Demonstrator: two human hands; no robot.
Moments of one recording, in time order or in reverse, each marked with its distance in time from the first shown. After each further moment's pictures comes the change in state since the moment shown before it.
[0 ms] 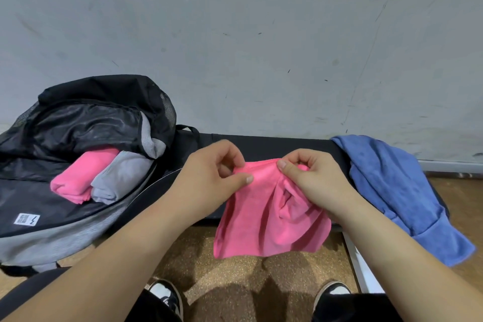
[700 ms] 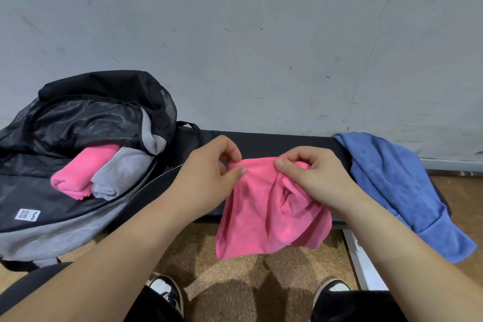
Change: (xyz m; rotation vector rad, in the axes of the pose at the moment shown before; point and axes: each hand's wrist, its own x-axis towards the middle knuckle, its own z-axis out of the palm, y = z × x) left_hand 0.001 -0.005 0.003 0.184 0.064 0.072; right_hand 0.000 -0.001 -0.003 -0.009 -0.056 -0.031
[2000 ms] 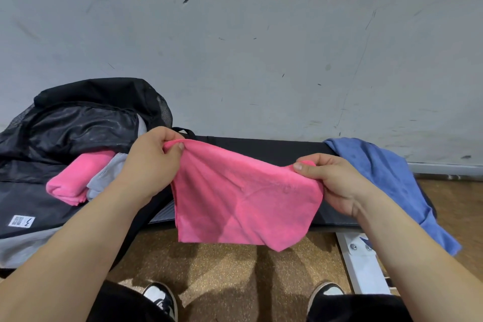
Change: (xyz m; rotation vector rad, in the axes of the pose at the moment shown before) left_hand 0.015 -0.021 -0.056 0.028 0.257 -0.276; right_hand 0.009 0.021 -0.036 0.584 -0.073 0.357
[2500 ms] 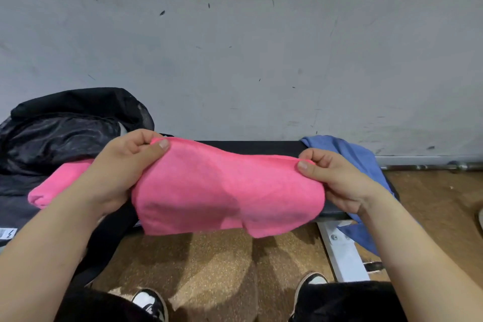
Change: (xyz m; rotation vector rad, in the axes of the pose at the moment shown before) left_hand -0.014 0.012 -0.023 -0.555 -0.281 -0.096; right_hand -0.051 -0.019 -0.034 -0.056 -0.140 -0.090
